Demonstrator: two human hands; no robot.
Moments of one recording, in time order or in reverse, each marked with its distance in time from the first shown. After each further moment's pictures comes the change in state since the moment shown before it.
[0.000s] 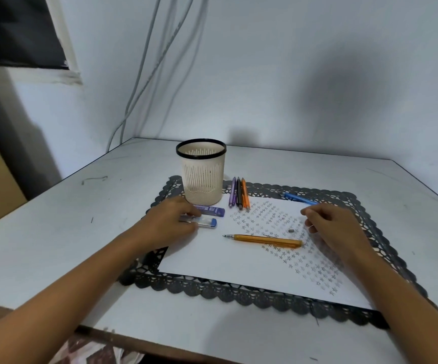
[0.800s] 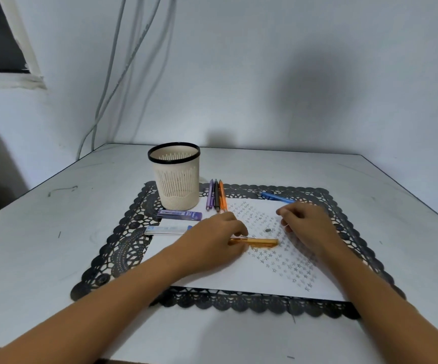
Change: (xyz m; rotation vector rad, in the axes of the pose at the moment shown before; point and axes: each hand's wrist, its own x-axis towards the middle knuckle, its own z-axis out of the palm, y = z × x) left_hand 0.015 0.089 0.044 -0.025 -0.092 0.353; right_hand 0.003 0.000 0.002 -0.028 -0.013 0.024
